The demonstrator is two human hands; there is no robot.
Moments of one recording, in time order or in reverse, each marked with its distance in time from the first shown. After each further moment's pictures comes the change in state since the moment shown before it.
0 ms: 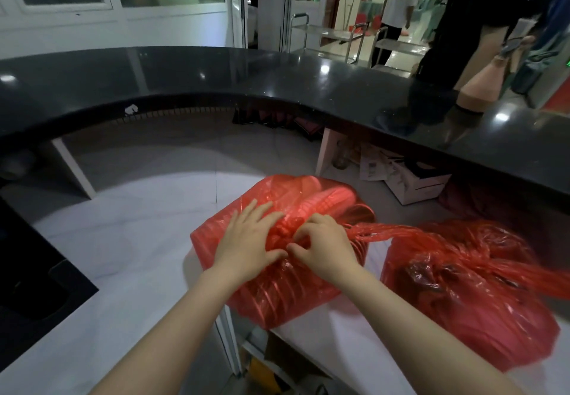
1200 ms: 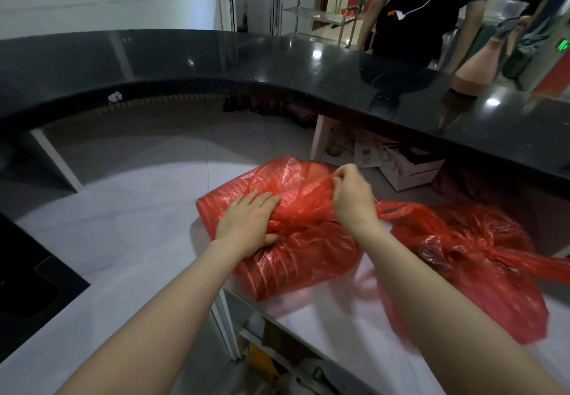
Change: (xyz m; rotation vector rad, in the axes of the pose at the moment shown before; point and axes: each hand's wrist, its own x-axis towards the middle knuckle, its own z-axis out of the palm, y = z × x) left_hand 0.037 -0.023 0.029 0.288 -0.067 0.097; right_hand 0.038 0.036 -0.033 0.254 0.266 0.359
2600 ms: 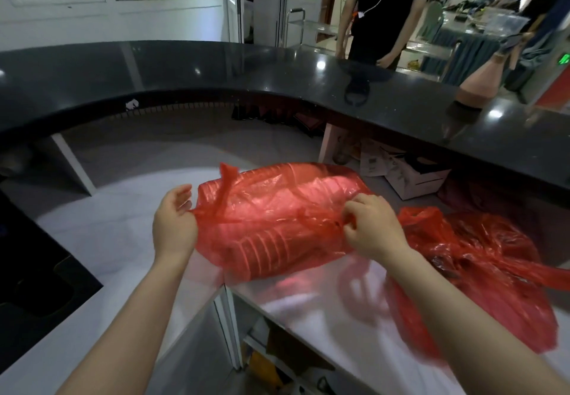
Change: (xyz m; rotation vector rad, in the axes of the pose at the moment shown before) left_hand -0.061 -0.066 -0.044 -1.052 0.645 -0.734; right_hand -0.028 0.010 -0.025 -0.498 -0.200 -0.323
